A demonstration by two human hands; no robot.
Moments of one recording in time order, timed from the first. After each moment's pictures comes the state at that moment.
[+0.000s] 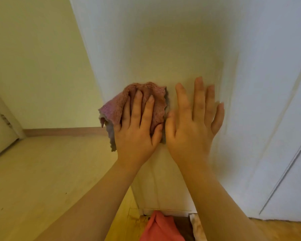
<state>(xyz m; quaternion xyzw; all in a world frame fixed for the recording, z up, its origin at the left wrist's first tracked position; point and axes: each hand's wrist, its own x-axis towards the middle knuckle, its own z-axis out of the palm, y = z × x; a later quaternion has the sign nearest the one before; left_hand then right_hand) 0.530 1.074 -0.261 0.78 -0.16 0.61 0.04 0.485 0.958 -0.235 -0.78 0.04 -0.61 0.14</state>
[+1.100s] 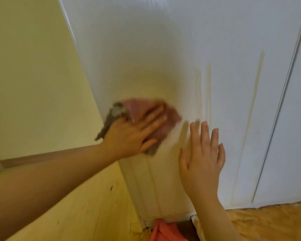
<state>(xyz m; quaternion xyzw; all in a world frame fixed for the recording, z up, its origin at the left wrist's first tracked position) 0.544 1.117 -0.215 0.68 -0.45 0.54 -0.18 0.441 0.959 -0.293 -0.81 0.14 -0.54 0.17</state>
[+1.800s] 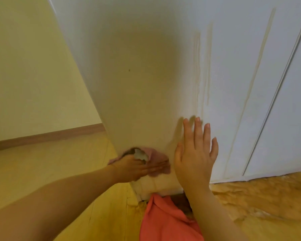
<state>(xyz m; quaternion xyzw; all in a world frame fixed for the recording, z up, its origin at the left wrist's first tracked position) 0.571 1.153 -0.394 0.67 -0.61 0.21 -0.37 0.436 0.964 -0.343 -0.84 0.17 -0.49 0.13</state>
